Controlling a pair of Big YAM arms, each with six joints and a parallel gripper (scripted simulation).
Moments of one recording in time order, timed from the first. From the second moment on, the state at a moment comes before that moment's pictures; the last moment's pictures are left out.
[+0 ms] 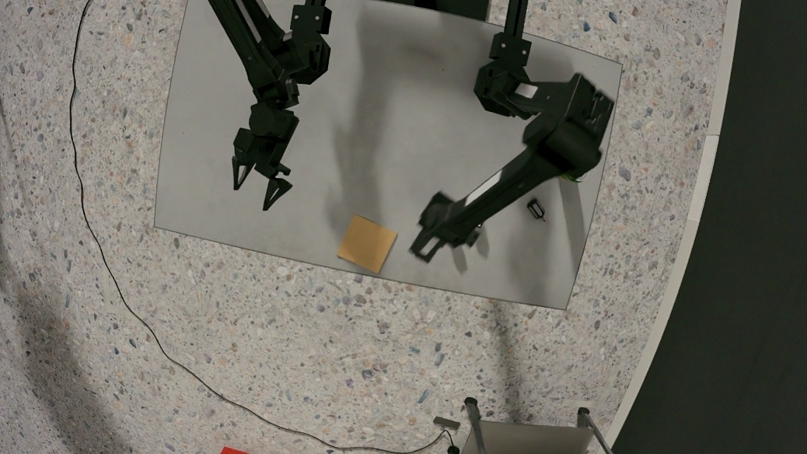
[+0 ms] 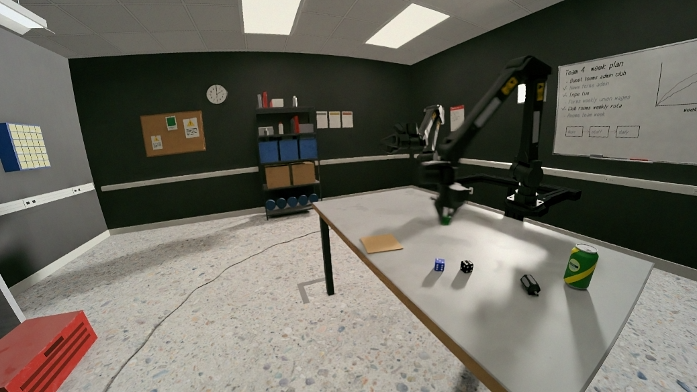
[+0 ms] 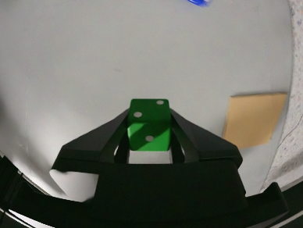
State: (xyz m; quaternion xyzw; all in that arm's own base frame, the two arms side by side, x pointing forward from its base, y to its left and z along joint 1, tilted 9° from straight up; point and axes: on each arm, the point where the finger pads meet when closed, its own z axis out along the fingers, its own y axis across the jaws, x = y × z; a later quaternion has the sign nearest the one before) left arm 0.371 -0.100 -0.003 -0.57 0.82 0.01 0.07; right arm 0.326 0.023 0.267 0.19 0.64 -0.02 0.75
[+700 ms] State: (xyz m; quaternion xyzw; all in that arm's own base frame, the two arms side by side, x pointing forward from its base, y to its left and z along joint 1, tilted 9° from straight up) left arm 0.493 -0.243 -0.007 -0.52 0.85 0.01 0.07; right arm 0.326 0.023 0.267 0.19 0.64 -0.02 0.75
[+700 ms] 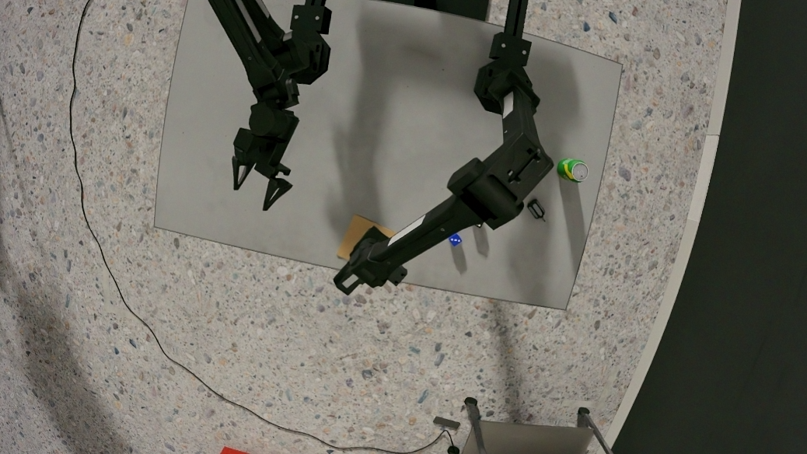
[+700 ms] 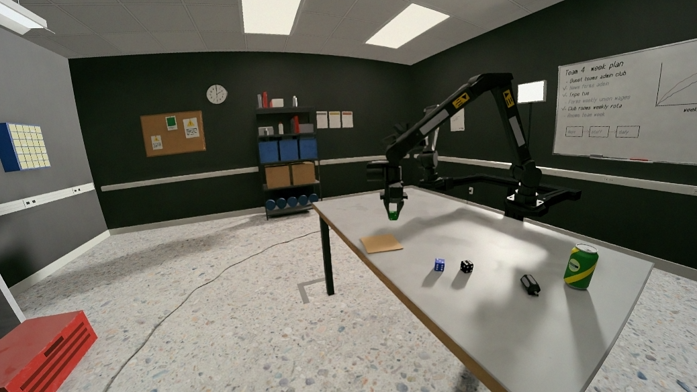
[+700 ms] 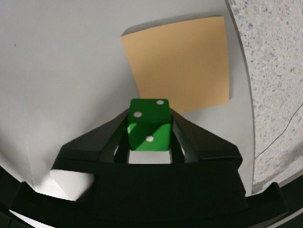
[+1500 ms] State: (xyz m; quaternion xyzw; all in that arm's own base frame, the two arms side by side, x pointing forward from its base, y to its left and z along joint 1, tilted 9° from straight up) left arm 0.498 -0.241 -0.057 -0.52 0.85 0.01 0.07; right arm 0.326 0.023 0.267 0.19 0.64 -0.02 0.75
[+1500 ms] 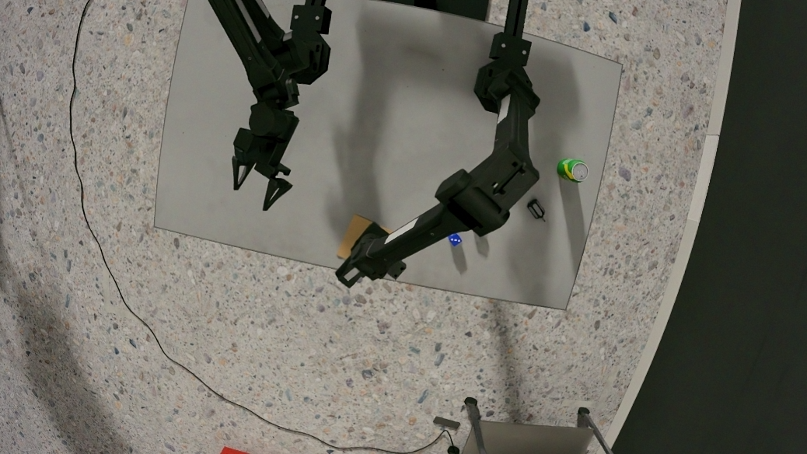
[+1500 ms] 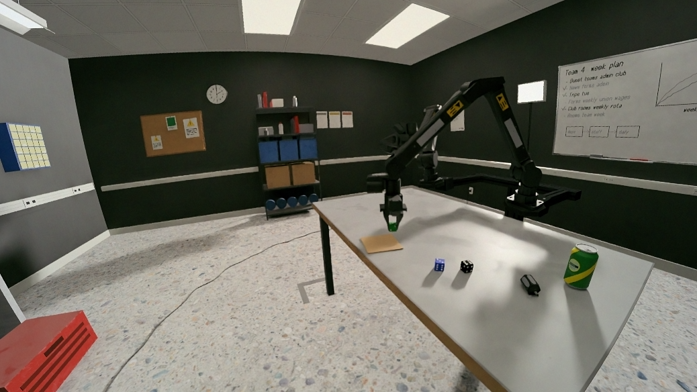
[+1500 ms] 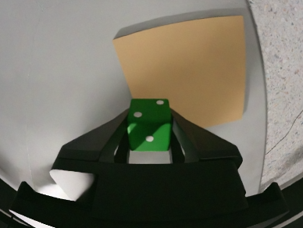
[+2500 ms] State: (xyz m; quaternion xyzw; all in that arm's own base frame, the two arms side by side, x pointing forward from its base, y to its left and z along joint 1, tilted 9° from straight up) left arm 0.506 -0.237 -0.102 -0.52 0.85 0.01 0.07; right arm 0.326 0.023 0.267 0.19 0.64 -0.02 0.75
